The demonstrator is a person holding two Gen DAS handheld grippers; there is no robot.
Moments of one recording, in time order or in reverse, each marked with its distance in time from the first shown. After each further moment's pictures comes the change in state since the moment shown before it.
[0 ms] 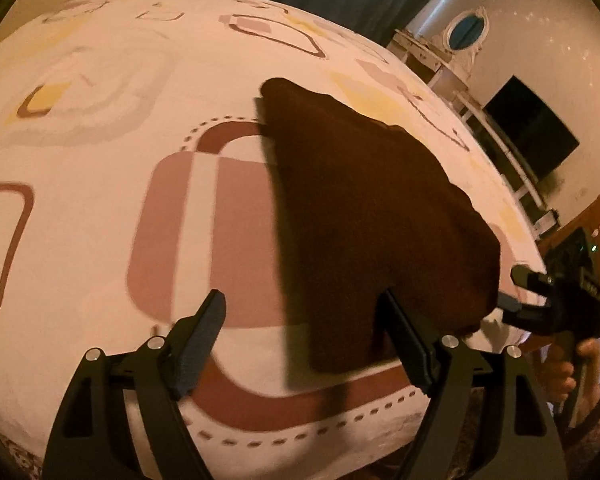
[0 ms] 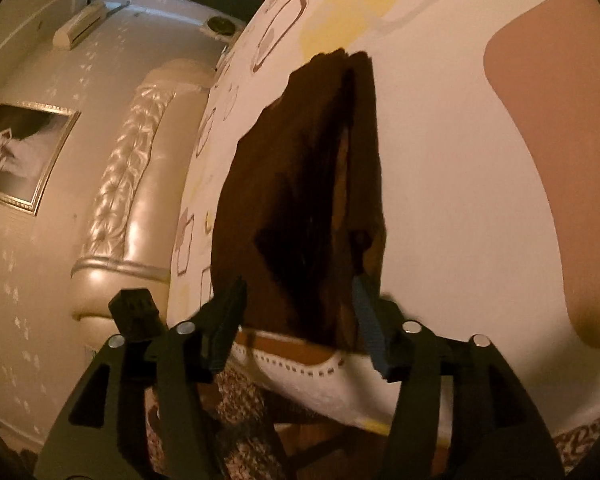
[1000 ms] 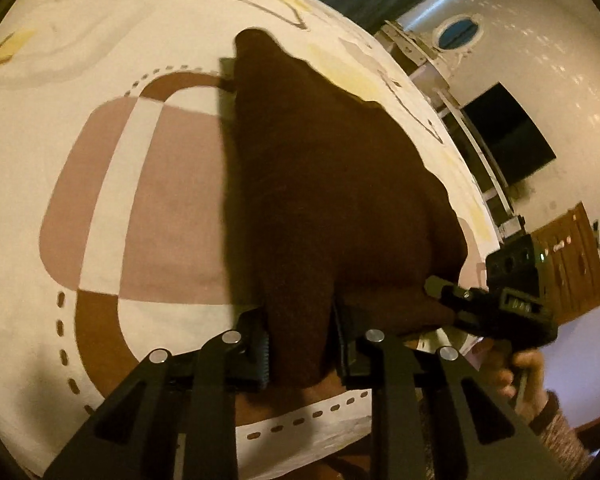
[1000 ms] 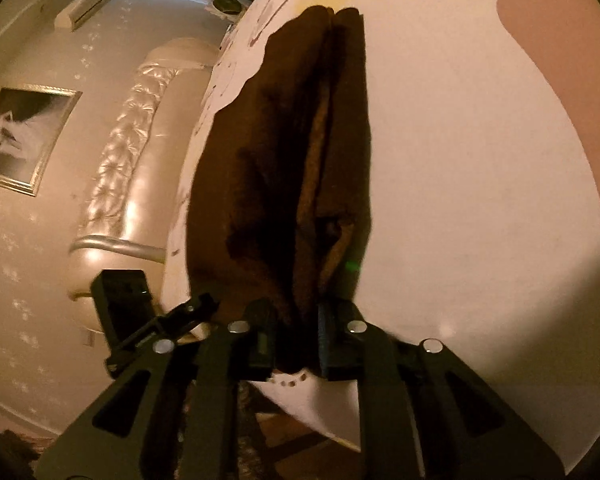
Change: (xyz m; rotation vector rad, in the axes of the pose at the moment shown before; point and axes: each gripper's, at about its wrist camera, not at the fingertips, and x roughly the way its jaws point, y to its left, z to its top) left arm 0.023 -0.018 -0.008 -0.048 0.073 -0.145; right arm 0.027 -0.029 0.000 -0.015 0.092 0.045
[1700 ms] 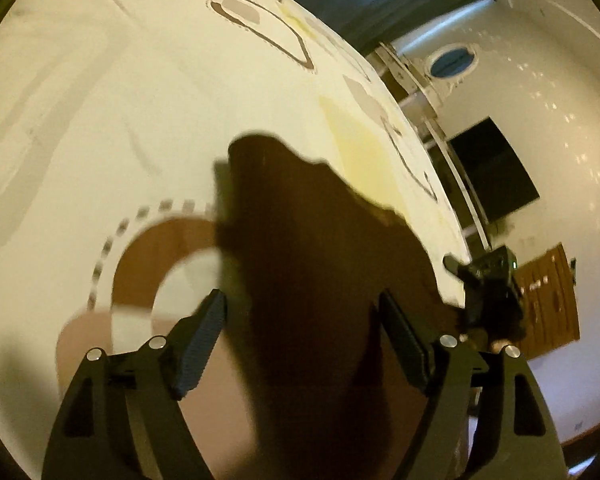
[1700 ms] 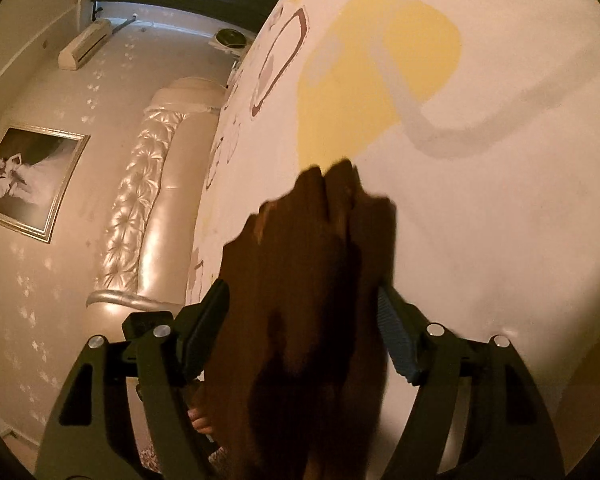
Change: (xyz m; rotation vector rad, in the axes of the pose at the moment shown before) left arm 0.040 0.040 0.116 -0.089 -0.053 -0.122; right arm 0.010 -0.004 0.140 0.026 -0.114 0.047
